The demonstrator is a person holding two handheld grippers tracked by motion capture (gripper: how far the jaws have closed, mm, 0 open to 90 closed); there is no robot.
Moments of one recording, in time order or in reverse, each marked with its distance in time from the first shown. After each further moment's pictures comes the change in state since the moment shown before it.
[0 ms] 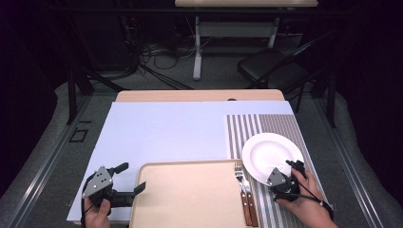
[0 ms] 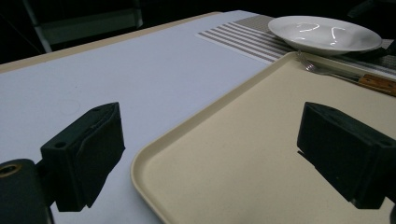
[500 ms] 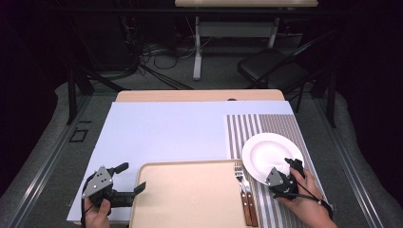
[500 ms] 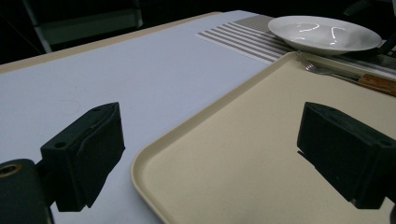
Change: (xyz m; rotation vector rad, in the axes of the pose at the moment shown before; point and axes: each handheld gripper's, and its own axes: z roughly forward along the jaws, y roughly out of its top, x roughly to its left) left arm 0.000 0.000 0.000 -0.001 0.000 0.001; right arm 0.001 0.001 0.006 -0.027 -0.060 -0.040
